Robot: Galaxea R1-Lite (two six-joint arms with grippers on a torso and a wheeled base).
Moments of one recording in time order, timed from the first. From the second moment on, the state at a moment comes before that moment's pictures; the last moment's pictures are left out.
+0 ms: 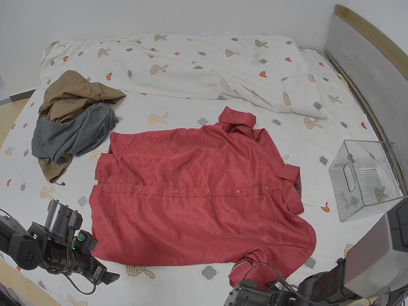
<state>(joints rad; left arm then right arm) -0.29 1.60 -0.37 -0.14 0.04 0.23 1.17 2.06 -0.67 -0.07 -0.43 0.38</state>
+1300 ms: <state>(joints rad) -0.31 1.66 -0.35 -0.24 0.05 0.23 1.01 1.89 -0.59 -0.06 -0.41 0.38</state>
